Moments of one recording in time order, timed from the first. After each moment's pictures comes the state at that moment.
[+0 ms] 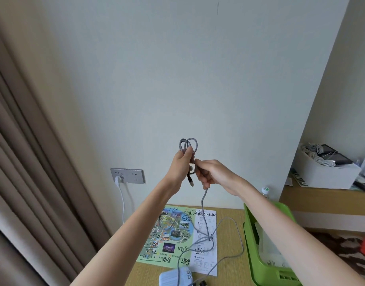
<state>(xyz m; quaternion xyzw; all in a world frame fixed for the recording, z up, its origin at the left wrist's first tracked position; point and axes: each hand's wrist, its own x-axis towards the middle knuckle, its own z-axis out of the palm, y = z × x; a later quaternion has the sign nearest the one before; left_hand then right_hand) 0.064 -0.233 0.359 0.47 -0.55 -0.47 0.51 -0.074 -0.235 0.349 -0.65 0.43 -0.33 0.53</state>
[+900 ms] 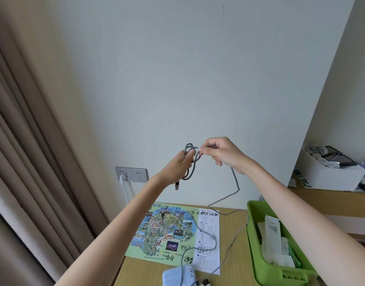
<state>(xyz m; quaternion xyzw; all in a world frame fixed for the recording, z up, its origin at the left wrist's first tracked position) 0.095 -0.231 0.365 0.49 -0.70 -0.37 0.37 -0.082 -0.244 0.395 -0.73 0.45 -0.38 0.36</state>
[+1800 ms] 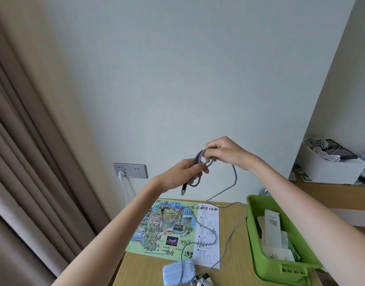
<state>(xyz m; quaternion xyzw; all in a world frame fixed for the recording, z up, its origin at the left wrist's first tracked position) 0.090 -0.212 0.359 0.41 -0.75 -0.45 0.27 -0.094 -0.252 0.387 -0.76 0.45 -0.30 0.36</state>
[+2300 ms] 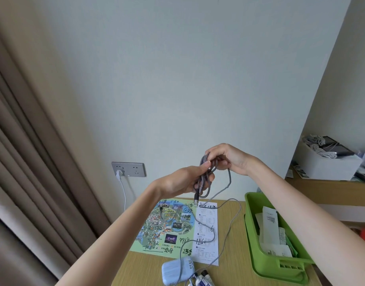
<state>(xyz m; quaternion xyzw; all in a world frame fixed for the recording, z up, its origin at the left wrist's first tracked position) 0.082 -0.199 0.351 0.34 -0.68 -0.61 0.21 -0.103 -0.252 0.369 -0.66 0.39 -0.27 0.58</state>
